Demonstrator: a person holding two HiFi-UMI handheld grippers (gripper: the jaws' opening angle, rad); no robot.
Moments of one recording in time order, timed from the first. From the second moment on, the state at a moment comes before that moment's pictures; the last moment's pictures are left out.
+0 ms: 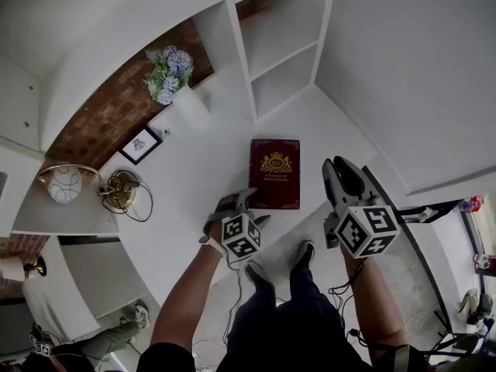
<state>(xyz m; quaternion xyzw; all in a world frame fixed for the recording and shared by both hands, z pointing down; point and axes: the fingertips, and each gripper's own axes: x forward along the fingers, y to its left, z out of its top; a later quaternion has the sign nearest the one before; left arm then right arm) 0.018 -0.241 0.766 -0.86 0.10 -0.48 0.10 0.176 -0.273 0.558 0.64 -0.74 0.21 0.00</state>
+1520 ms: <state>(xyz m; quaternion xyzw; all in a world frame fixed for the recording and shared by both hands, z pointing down) -0.106 -0.313 0.342 -0.87 0.49 0.02 0.01 0.113 -0.278 0.341 0.65 -0.76 -0.07 -0.02</state>
